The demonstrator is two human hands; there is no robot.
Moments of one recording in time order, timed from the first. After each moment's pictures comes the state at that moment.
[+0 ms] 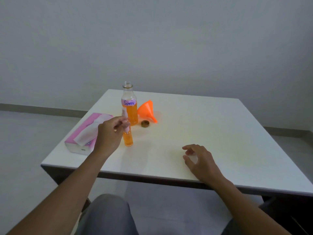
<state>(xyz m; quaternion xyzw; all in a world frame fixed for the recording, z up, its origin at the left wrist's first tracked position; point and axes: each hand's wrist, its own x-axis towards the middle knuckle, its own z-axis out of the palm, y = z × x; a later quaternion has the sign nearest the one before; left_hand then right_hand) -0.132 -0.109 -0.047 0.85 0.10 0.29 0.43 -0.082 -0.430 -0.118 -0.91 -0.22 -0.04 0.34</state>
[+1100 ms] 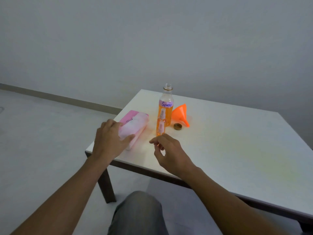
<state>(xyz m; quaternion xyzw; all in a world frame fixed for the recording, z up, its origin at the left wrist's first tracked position) -0.206 -0.014 -0.058 0.93 0.25 0.23 0.12 -0.130 -0.232 -0.074 -0.82 -0.45 -0.06 0.35</state>
